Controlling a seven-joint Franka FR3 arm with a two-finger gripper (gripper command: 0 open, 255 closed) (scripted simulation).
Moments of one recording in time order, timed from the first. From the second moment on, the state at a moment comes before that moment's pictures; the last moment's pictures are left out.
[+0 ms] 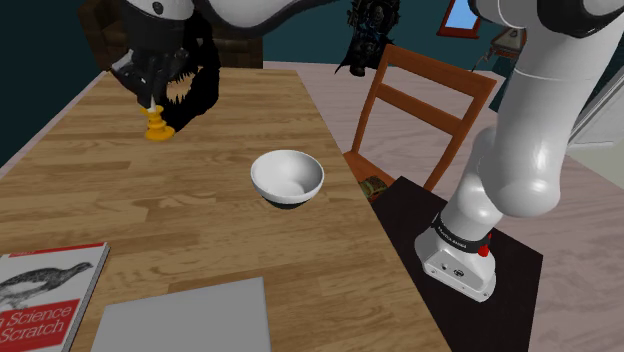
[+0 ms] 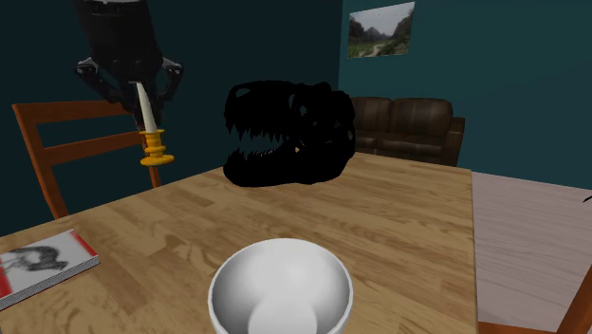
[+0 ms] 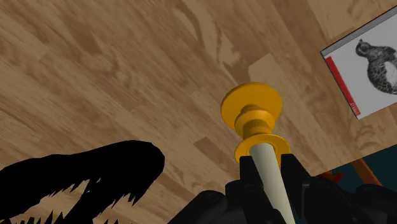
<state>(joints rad) 0.43 0.20 0.37 -1.64 -0.31 2.21 0.54</state>
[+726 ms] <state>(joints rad) 0.68 0.46 0.40 -1.27 -0.48 2.01 0.77</state>
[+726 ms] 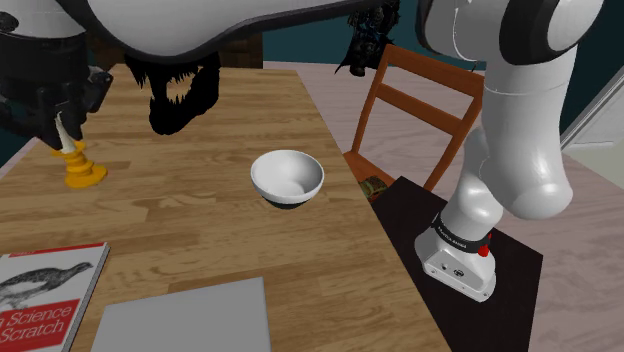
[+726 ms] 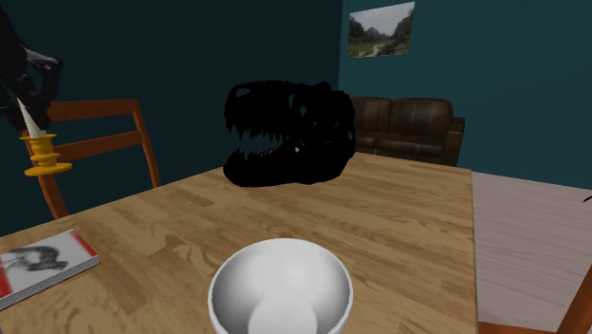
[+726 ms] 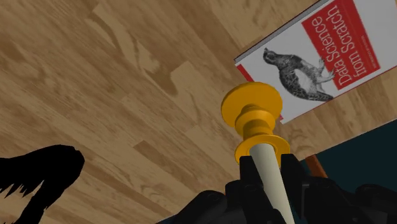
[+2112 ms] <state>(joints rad) 0.77 0.59 0.38 -1.27 -0.57 2.11 0.90</state>
